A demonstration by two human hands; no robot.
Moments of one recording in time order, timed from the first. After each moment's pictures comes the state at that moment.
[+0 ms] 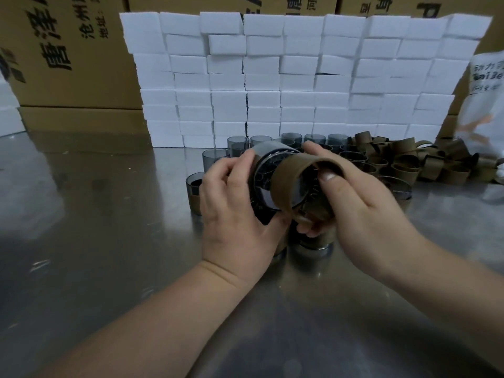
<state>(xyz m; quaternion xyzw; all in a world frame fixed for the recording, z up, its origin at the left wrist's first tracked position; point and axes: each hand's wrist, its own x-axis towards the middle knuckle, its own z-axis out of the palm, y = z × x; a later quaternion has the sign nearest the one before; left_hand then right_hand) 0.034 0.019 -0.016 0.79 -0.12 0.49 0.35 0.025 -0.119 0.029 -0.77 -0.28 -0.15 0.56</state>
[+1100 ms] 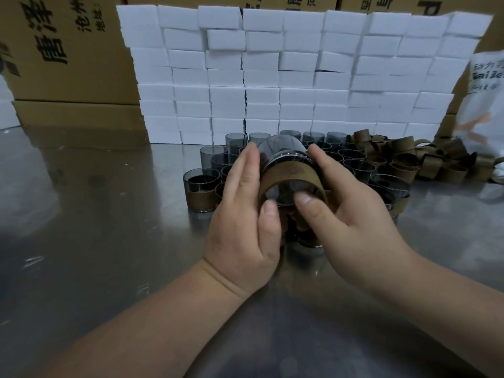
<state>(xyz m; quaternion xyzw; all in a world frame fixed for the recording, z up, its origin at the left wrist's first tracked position) 0.030 0.020 -0.014 0.78 -0.22 0.43 0.40 0.024 -0.117 0.013 -0.80 -0.29 -0.20 0.48</state>
